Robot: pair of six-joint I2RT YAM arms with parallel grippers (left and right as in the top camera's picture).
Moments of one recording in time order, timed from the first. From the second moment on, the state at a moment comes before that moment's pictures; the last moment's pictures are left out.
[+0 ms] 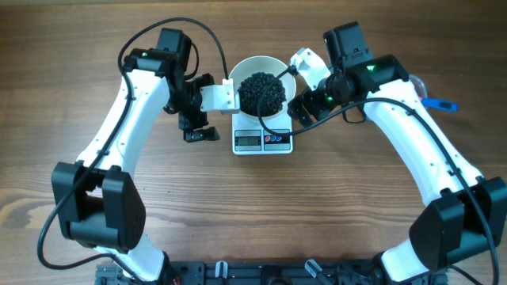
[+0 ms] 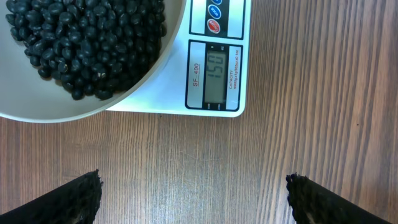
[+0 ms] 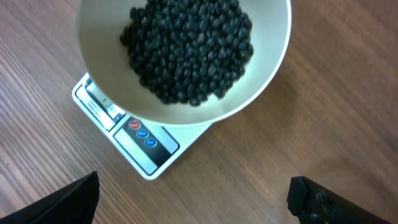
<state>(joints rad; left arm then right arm) -0.19 1.82 1.51 -1.15 0.40 1.32 0.33 1.72 1.48 -0.91 -0.26 -0.43</state>
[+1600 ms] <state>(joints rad) -0.19 1.82 1.51 -1.15 0.40 1.32 0.33 1.21 1.47 -1.02 -0.08 -0.43</state>
